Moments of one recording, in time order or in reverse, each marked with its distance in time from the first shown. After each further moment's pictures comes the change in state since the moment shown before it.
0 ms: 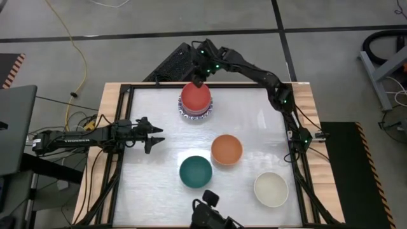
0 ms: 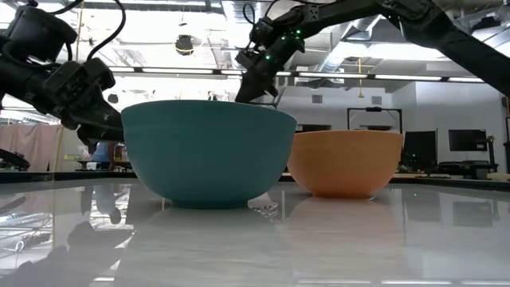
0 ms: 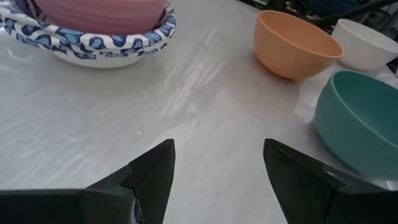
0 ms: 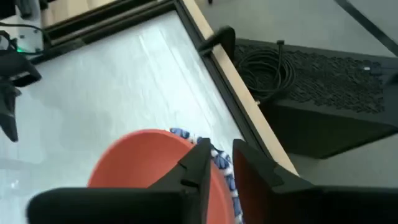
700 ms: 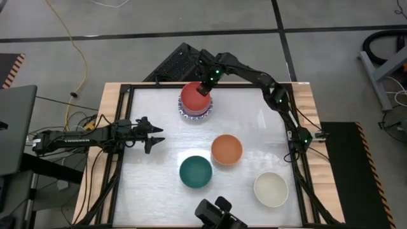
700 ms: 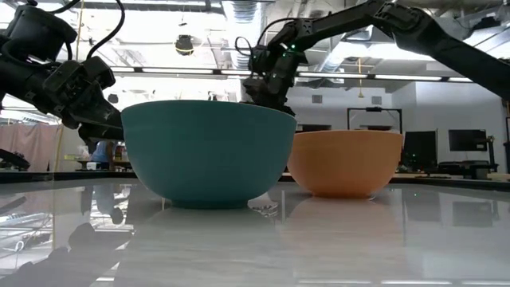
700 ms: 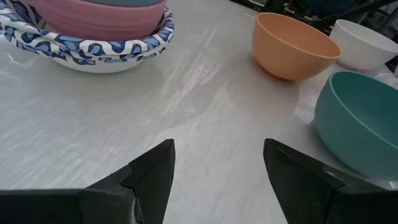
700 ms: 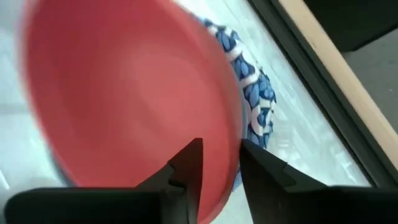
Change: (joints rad) left arm 0.000 0.000 0.000 0.010 0.001 0.016; right arm -0.015 0.073 0.002 -0.318 -0.023 0.104
